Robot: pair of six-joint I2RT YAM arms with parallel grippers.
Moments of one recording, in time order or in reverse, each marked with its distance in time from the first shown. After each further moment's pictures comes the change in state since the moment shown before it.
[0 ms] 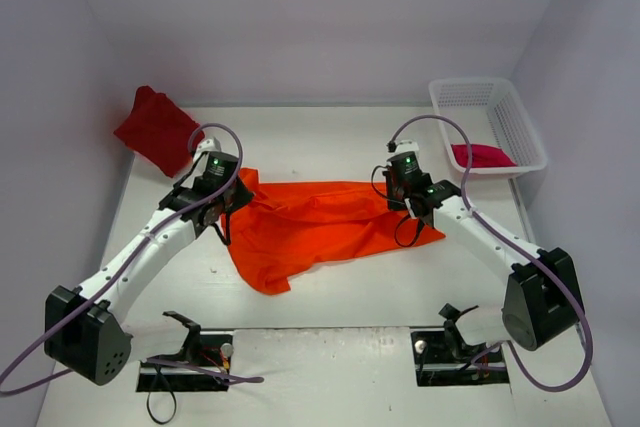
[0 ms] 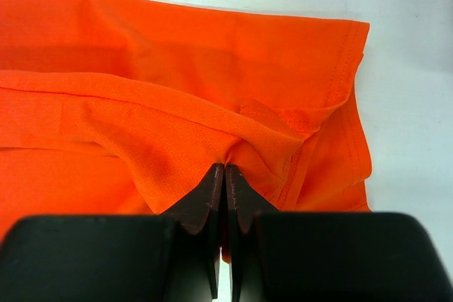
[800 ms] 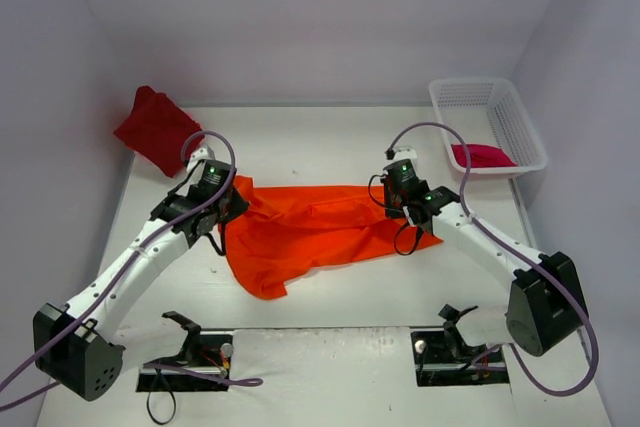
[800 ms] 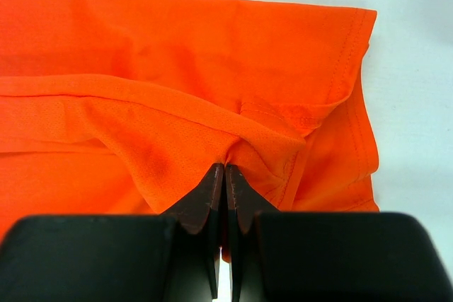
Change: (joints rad) left arm -0.025 -0.080 -0.015 -0.113 -0.031 -0.051; right arm 0.039 -0.025 -0.043 -0.013 0.013 0.049
